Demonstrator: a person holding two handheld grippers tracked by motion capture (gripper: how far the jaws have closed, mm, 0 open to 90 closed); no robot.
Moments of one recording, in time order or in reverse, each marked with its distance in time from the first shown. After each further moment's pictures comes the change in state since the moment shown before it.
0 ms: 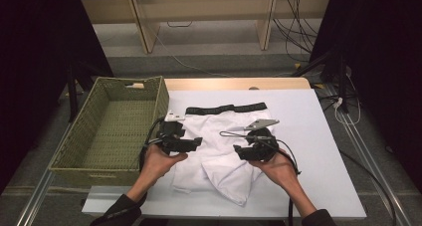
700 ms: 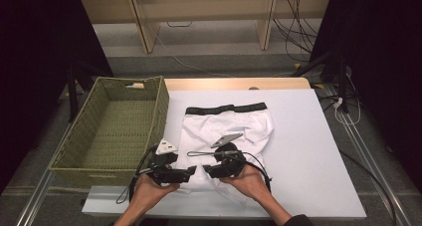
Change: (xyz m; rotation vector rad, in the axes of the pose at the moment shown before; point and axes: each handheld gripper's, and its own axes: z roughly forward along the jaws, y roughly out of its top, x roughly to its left) left arm -0.015 -0.064 -0.017 0.033 -0.021 0.040; right arm 0.070 0.002 0.047 0.072 0.222 -0.053
